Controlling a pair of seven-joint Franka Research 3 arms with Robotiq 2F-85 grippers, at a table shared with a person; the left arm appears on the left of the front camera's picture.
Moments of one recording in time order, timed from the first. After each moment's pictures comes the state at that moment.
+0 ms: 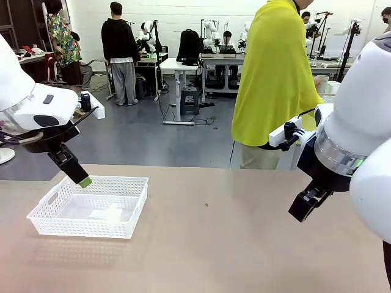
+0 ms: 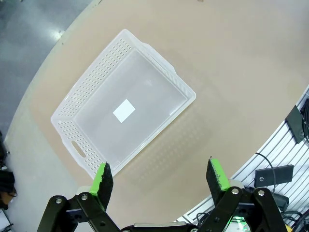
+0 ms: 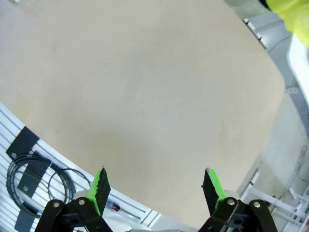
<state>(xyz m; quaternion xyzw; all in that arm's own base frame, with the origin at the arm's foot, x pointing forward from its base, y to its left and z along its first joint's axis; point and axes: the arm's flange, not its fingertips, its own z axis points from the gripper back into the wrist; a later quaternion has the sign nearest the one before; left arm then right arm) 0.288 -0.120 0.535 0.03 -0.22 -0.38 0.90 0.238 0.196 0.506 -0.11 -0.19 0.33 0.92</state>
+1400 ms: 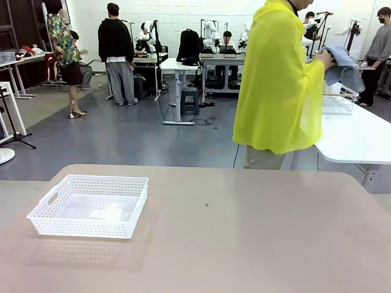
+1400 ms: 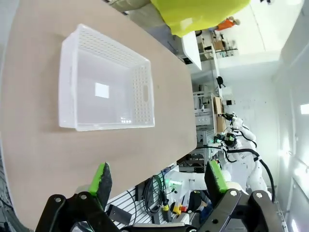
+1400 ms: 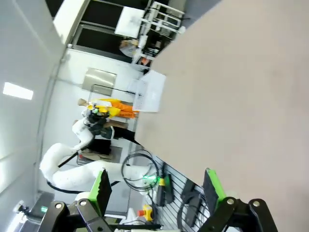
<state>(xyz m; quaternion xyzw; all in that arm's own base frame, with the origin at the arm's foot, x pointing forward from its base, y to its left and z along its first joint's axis) 0.285 0.250 0.448 -0.51 -0.20 0.08 0.83 0.224 -0.217 0.382 0.57 -0.20 -0.02 0.80</state>
